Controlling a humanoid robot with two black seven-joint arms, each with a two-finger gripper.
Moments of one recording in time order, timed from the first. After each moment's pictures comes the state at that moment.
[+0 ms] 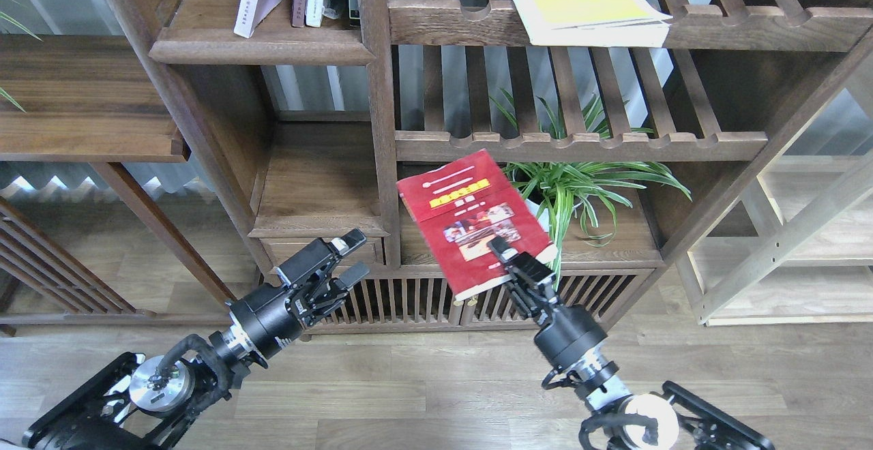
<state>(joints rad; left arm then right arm) -0.17 0.17 -0.93 -1.15 -0.45 -0.49 0.49 0.05 -0.20 0.73 1.24 0.29 0.58 0.14</state>
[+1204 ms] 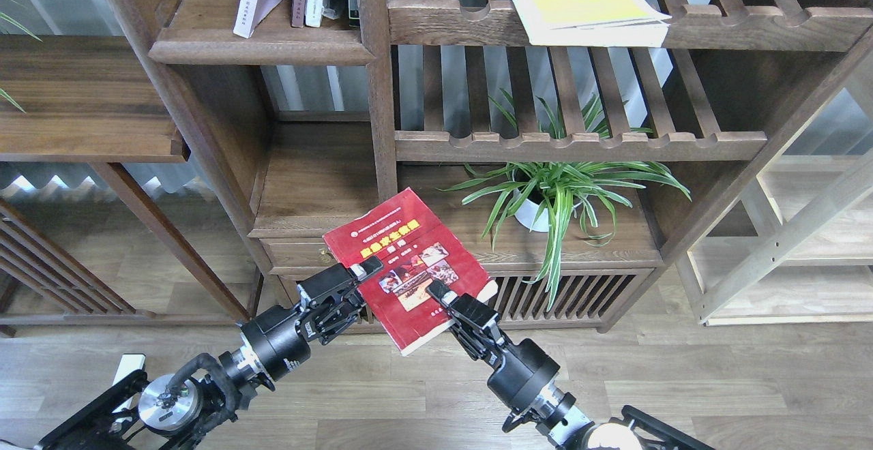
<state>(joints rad) -0.15 0.16 -0.88 -1.13 -0.45 -0.49 0.49 0.03 -0.15 0.64 1.24 0.24 0.58 0.11</state>
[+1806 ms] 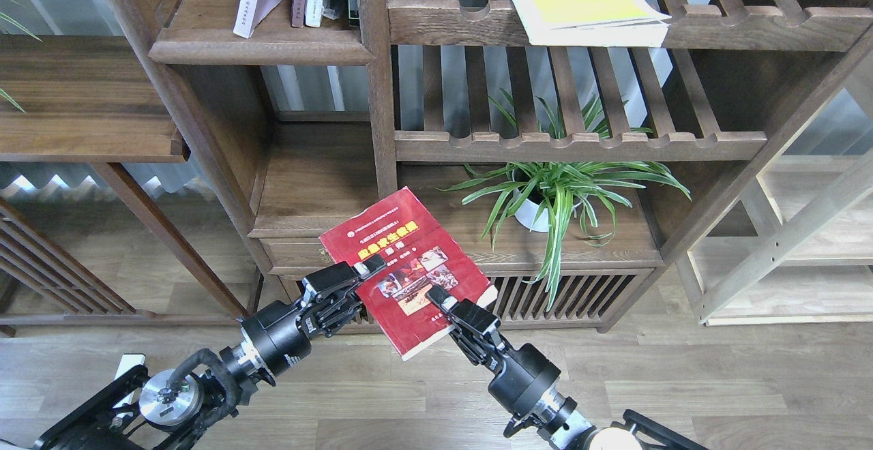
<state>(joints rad) -0.16 0.16 -0.89 -1.13 -0.45 -0.49 0.49 0.02 -0.15 0.64 1.24 0.24 0.58 0.10</state>
